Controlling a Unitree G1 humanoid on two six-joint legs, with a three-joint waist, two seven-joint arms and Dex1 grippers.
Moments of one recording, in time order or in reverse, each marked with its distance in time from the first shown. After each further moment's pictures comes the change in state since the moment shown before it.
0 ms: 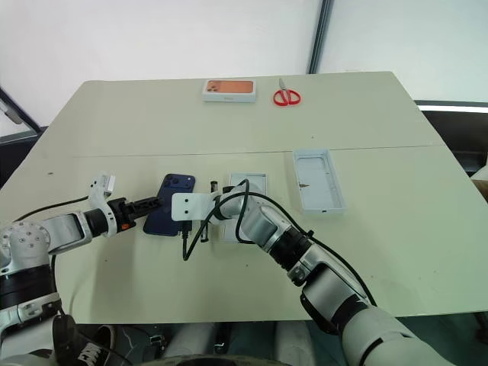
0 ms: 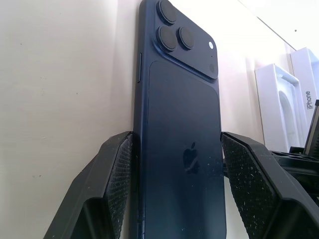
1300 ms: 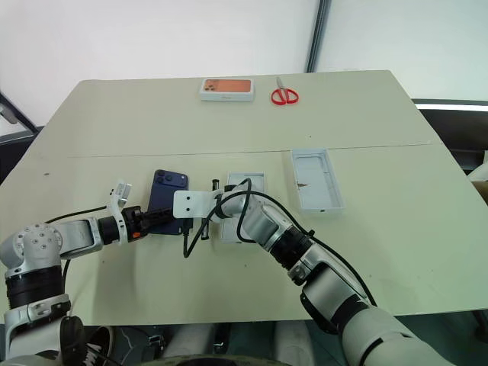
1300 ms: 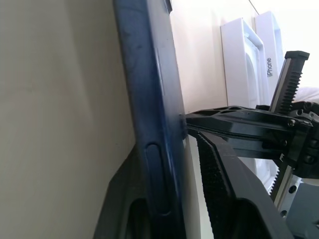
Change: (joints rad) left arm 0.012 -0.026 -0.024 0.023 -0.015 0.067 -0.119; right arm 0.000 0.000 -0.015 0.010 0.000 -0.006 -0.015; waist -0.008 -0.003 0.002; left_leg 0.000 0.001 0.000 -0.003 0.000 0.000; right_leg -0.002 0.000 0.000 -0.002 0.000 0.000
